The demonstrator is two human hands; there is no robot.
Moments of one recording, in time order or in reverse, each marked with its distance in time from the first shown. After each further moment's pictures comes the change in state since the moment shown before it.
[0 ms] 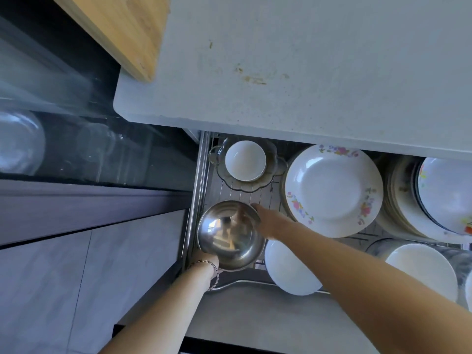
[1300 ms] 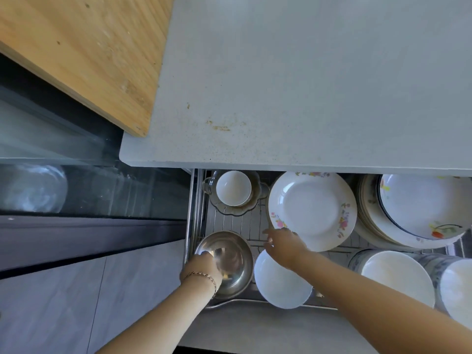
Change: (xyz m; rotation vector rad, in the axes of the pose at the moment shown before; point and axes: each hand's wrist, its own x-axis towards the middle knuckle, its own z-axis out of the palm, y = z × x) left_hand -0.115 0.039 -0.007 1.312 0.225 0.505; right_hand -0.077 0.032 -0.028 -0.064 0.190 -0.041
